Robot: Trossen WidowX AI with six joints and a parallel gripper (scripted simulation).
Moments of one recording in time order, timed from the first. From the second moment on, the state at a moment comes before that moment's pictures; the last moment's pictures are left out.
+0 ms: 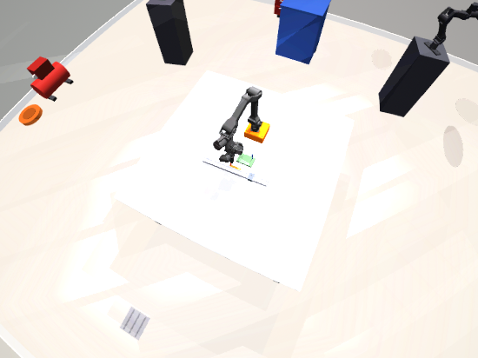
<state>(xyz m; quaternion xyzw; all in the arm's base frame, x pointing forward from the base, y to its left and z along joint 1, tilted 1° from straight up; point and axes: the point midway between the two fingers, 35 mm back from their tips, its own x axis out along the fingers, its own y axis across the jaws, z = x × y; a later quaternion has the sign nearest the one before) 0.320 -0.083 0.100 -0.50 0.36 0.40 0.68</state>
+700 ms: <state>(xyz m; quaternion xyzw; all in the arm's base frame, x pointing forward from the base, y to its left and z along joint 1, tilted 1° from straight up) 0.316 -0.083 0.098 -0.51 0.34 0.39 0.68</state>
